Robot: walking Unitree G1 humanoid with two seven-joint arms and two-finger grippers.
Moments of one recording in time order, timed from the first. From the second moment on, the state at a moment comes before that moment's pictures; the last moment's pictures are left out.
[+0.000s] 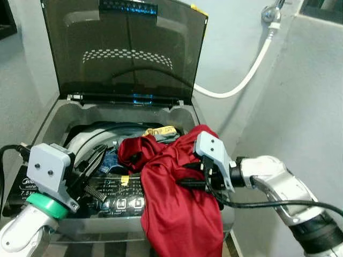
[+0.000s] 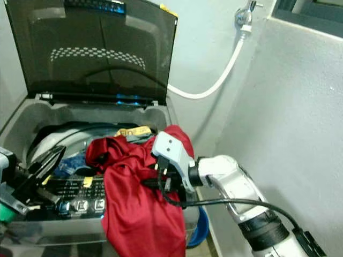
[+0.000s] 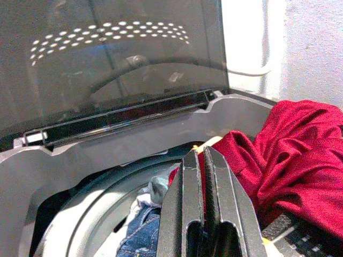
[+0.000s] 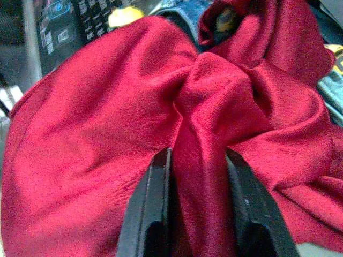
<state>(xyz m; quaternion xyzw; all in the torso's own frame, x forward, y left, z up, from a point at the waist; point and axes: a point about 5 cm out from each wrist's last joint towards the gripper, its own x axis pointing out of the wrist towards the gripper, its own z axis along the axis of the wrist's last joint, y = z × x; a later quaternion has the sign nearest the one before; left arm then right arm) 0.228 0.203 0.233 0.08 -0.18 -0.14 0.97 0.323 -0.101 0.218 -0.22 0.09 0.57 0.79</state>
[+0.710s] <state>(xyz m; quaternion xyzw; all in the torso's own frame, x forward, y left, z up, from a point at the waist) 0.228 0.202 0.233 0.07 -0.19 -0.12 0.97 0.354 -0.013 0.415 0.15 -0.30 0.44 0.84</state>
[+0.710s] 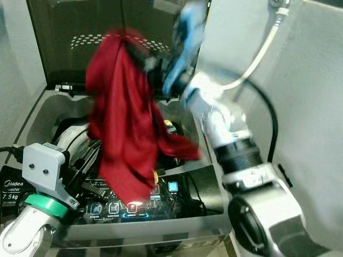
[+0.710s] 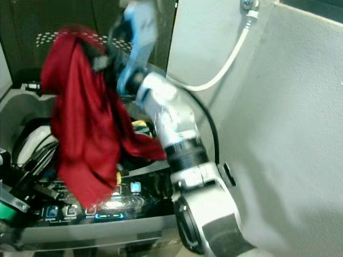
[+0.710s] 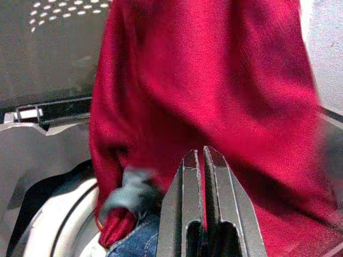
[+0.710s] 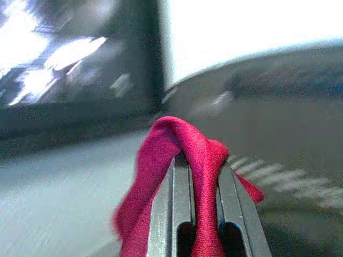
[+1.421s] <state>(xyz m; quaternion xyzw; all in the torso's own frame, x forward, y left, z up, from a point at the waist) 0.231 0.197 0.234 0.07 -0.19 -0.14 0.97 0.375 -0.039 0.347 0.02 -0.10 0.50 0.86</state>
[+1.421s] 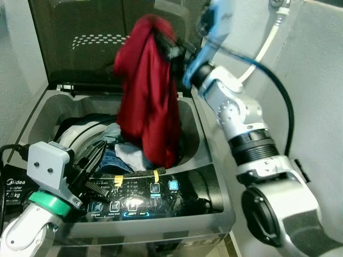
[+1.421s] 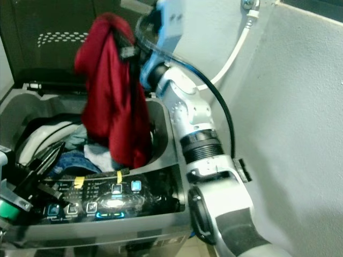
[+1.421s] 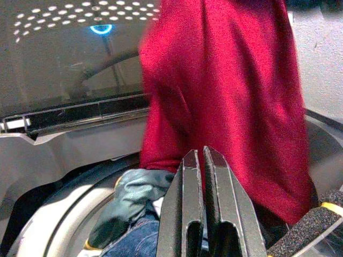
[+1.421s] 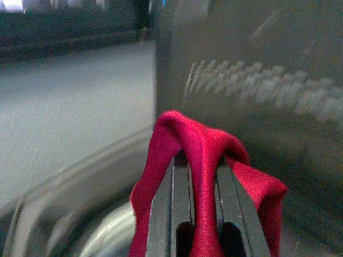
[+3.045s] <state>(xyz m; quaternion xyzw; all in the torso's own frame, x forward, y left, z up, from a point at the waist) 0.243 0.221 0.221 0.12 -0.10 -0.10 0.98 0.363 -0.068 0.296 0.02 -0.03 0.48 0.88</state>
